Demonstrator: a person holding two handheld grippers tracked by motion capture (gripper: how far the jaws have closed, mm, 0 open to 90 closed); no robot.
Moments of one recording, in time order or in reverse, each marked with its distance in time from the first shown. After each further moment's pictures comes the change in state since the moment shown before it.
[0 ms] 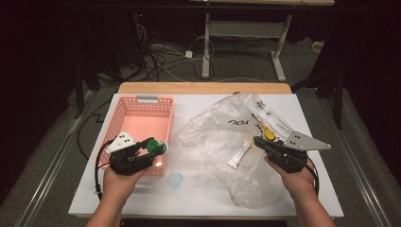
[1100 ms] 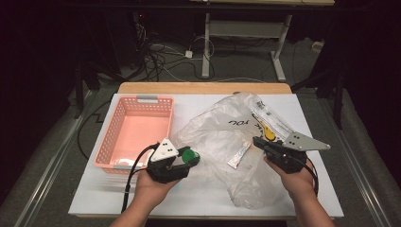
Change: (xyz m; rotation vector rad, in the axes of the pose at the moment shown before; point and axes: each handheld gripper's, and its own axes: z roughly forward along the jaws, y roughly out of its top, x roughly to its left) left arm -0.073 0.011 0.060 0.086 -0.127 0.151; right arm 0.002 0.001 0.001 -0.002 0.007 -0.004
